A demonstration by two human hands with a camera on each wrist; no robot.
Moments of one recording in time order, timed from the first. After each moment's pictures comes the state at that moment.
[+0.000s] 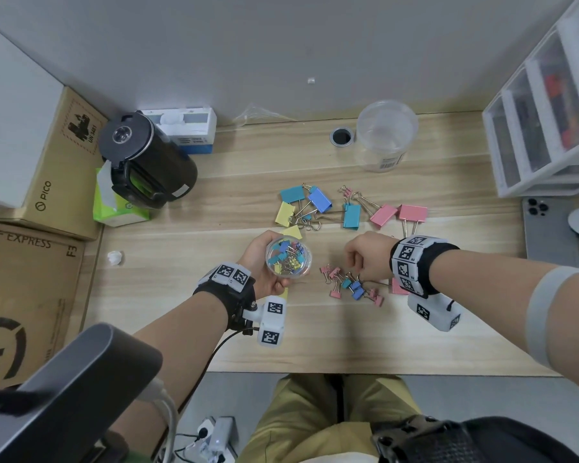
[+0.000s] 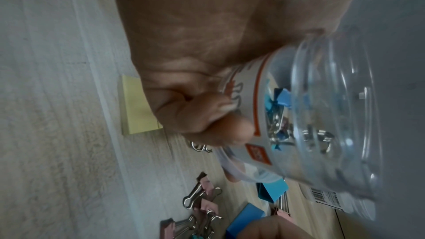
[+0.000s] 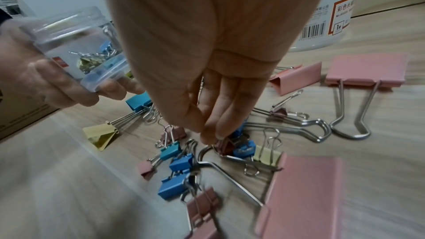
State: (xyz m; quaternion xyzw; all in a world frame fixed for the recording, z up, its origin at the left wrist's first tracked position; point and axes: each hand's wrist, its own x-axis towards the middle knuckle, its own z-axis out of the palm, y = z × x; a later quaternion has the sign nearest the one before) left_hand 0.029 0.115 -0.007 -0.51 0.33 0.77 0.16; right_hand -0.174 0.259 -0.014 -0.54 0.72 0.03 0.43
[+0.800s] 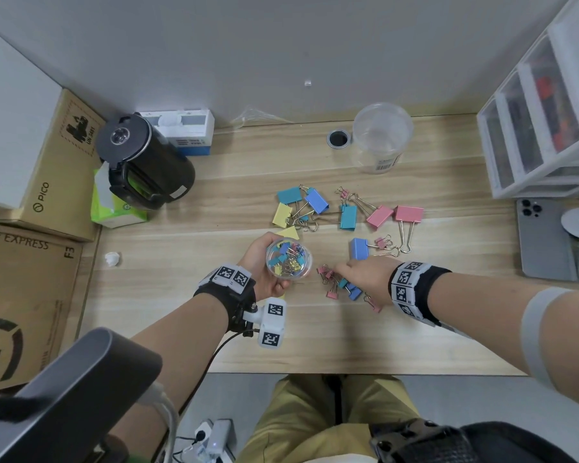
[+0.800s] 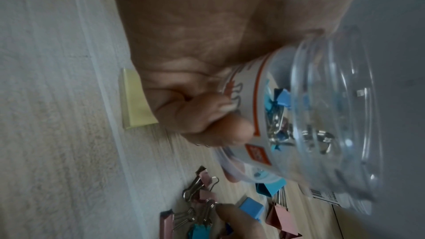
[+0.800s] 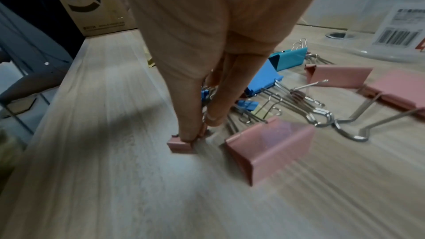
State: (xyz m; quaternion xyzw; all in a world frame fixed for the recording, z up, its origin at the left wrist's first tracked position) left_hand 0.028 0.120 -0.010 -0.51 0.33 0.77 0.16; right_hand -0.151 0.281 -0.012 -0.65 0.63 0.21 0.37
